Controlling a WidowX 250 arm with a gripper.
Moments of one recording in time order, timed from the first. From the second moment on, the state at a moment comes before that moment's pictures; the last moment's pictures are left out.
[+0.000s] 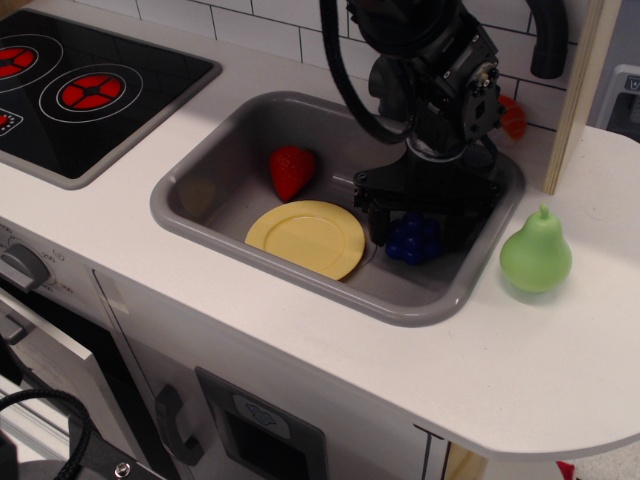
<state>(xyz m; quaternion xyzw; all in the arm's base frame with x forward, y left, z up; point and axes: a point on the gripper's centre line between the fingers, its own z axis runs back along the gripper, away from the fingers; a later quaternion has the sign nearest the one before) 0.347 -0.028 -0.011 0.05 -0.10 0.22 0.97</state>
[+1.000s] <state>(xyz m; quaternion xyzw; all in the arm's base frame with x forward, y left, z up) 0.342 -0.009 0.031 -0.01 -0.12 0.24 0.96</state>
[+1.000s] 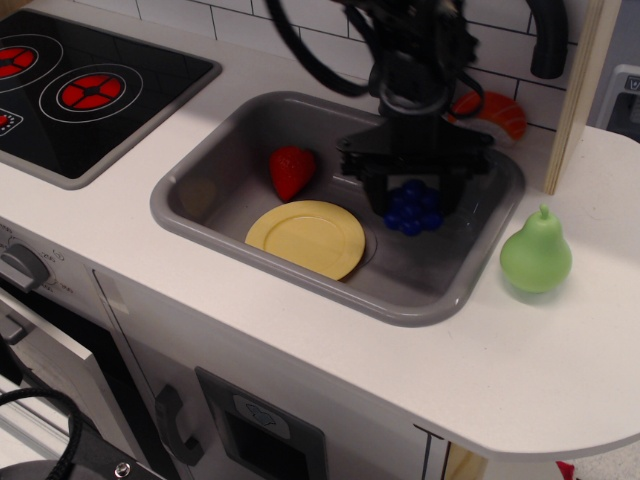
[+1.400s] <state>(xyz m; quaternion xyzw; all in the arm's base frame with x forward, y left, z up) 0.337 0.028 0.035 0.02 -0.11 0.23 0.97</state>
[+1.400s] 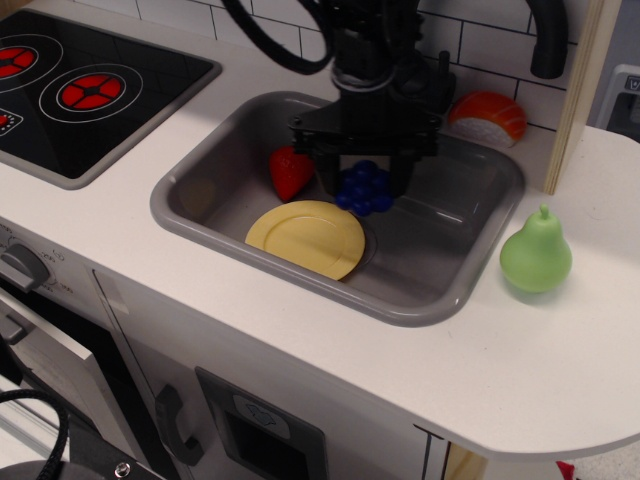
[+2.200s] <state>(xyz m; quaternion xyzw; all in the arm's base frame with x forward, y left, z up) 0.303 0.063 0.008 0.05 -0.09 0.18 0.98</state>
